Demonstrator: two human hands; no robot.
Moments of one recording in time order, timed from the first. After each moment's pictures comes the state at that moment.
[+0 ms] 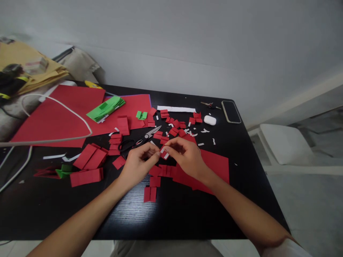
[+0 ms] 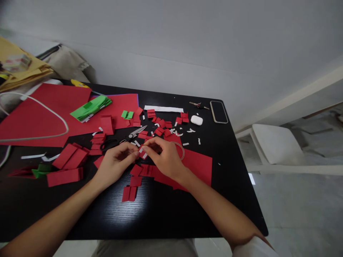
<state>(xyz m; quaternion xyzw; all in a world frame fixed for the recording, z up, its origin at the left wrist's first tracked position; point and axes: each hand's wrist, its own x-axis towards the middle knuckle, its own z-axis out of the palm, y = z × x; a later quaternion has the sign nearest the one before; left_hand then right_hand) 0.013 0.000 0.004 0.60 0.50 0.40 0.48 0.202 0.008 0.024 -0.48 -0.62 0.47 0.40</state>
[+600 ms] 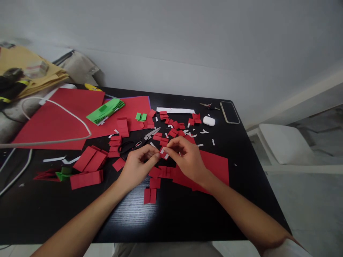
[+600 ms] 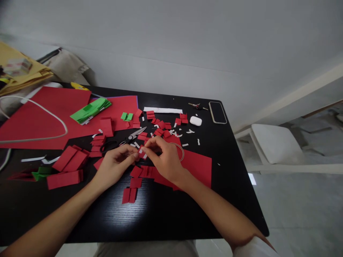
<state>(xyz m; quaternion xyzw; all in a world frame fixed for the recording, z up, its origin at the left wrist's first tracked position) 0.012 0.000 0.005 0.59 0.50 0.39 0.49 0.200 0.006 0.014 -0.47 -0.65 0.40 0.44</state>
